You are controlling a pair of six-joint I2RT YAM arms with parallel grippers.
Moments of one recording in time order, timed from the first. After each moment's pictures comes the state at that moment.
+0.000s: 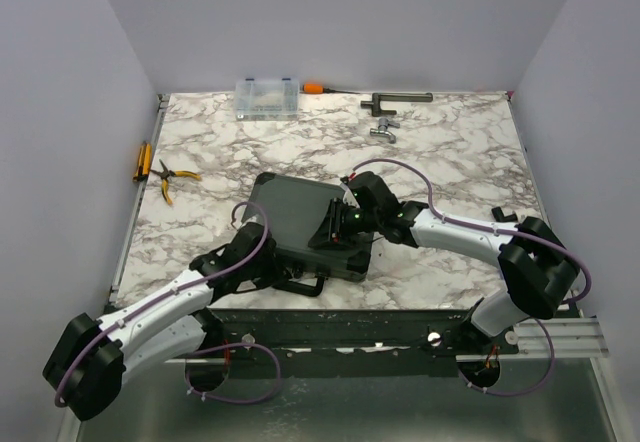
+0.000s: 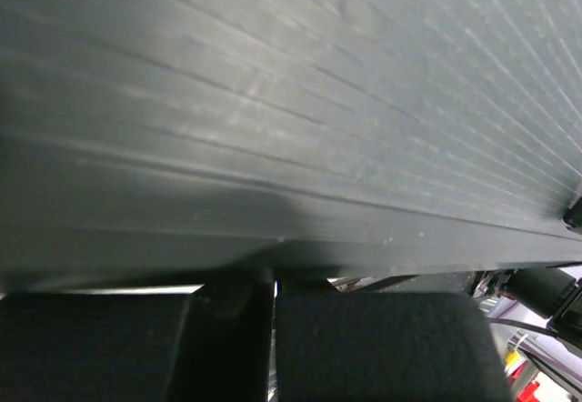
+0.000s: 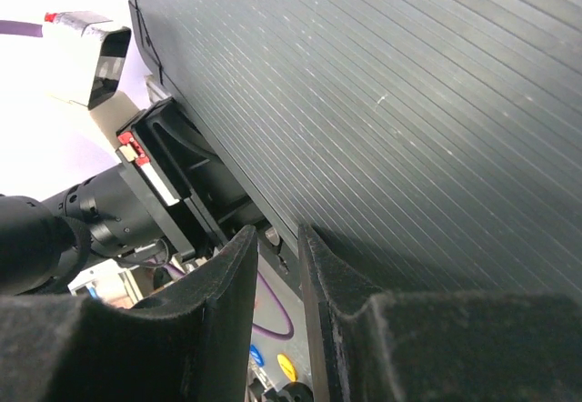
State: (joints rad) left arm -0.69 0.86 0.37 -0.39 0.06 -1.06; right arm 0.83 1.57 0.89 -0.07 -0.39 1.02
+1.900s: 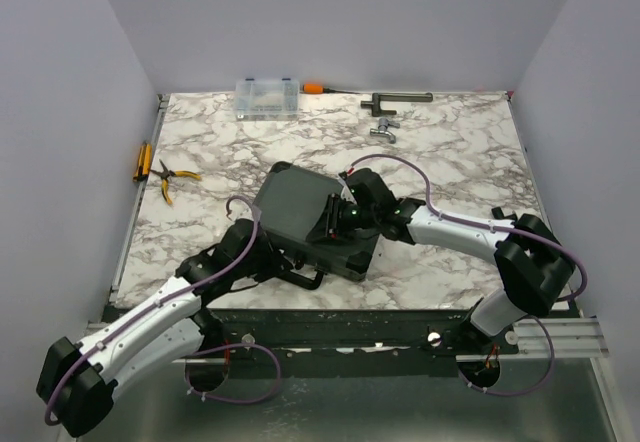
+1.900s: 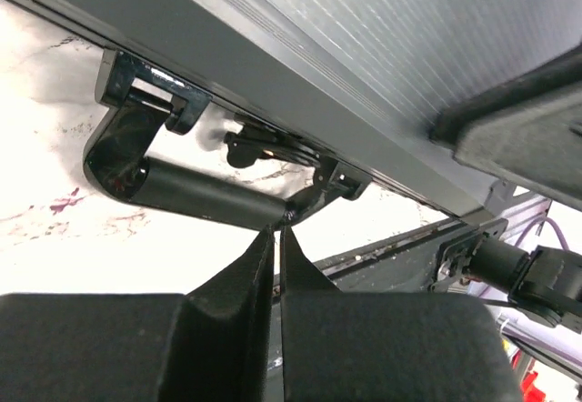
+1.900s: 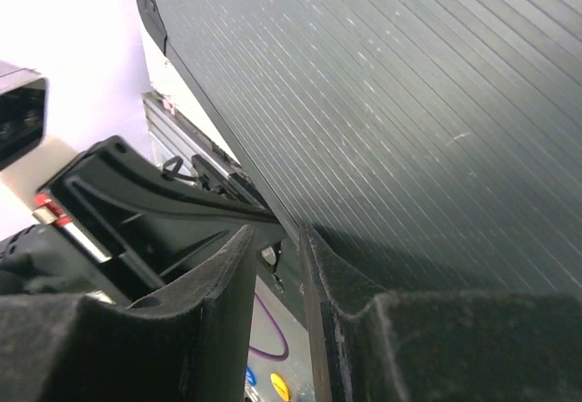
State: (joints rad) left arm -0.69 0.78 0.42 -0.41 0.07 -1.02; right arm 0.83 1.59 0.92 -0.06 -0.36 1.01
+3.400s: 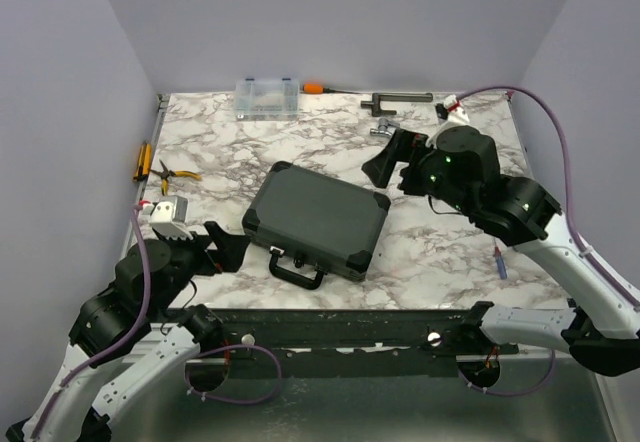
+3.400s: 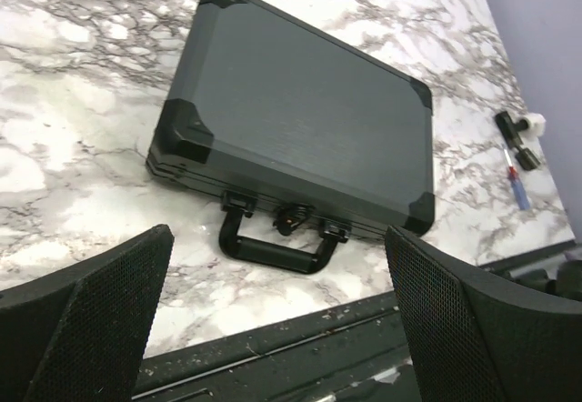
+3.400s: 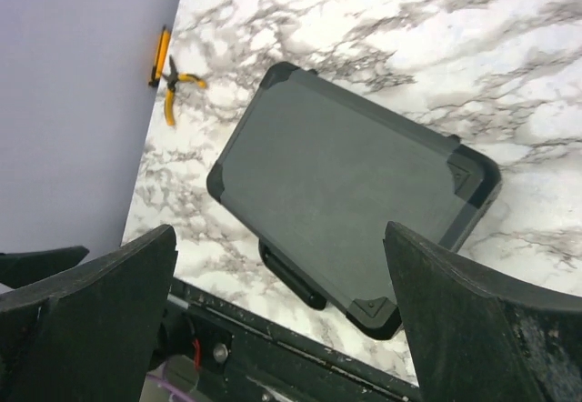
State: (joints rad) left arm -0.69 0.34 0.93 -0.92 -0.24 -0.57; right arm 0.84 1.15 1.48 -0.77 0.26 0.70
